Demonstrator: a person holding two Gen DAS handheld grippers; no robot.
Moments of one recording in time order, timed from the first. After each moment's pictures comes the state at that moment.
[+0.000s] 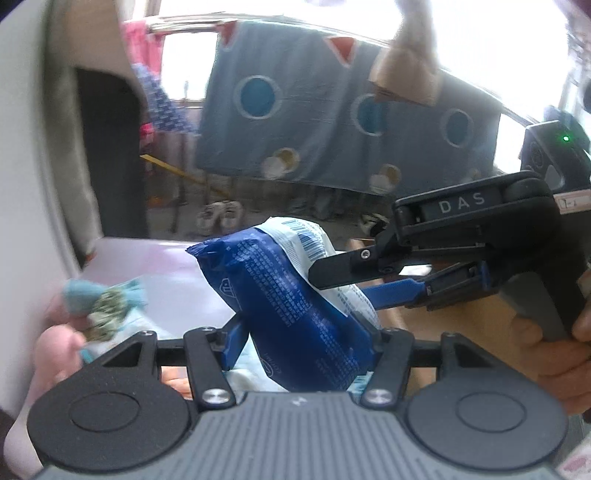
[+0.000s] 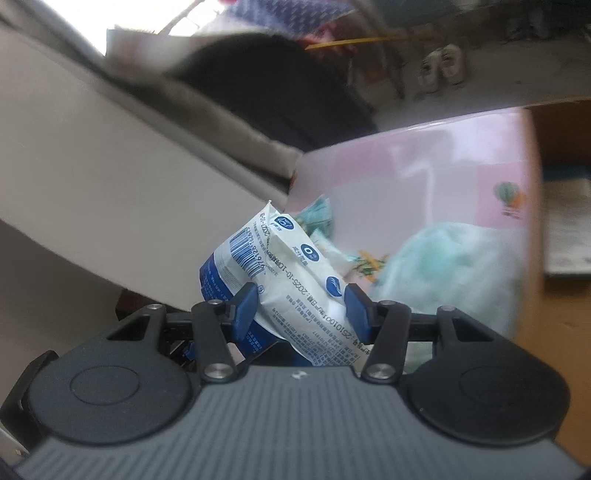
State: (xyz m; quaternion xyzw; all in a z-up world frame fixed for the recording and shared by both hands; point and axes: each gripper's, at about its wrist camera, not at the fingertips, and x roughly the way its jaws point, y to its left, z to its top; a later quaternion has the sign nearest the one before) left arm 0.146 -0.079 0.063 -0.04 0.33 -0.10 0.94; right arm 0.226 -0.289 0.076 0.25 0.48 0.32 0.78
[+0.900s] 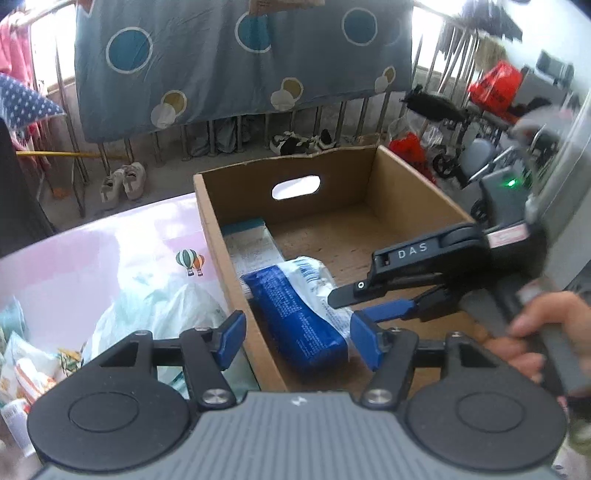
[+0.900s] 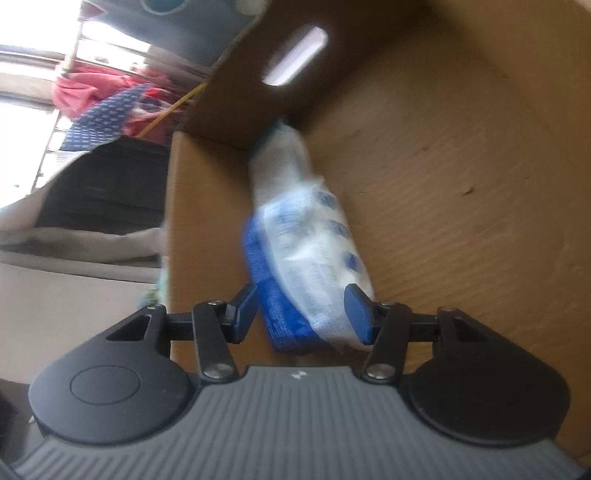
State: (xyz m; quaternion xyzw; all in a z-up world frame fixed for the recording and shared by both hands) left arm 0.194 -0.213 0.013 0.05 0.42 -0.23 0.88; right arm 0.216 -0.488 -0.087 0.40 0.52 0.12 0.75
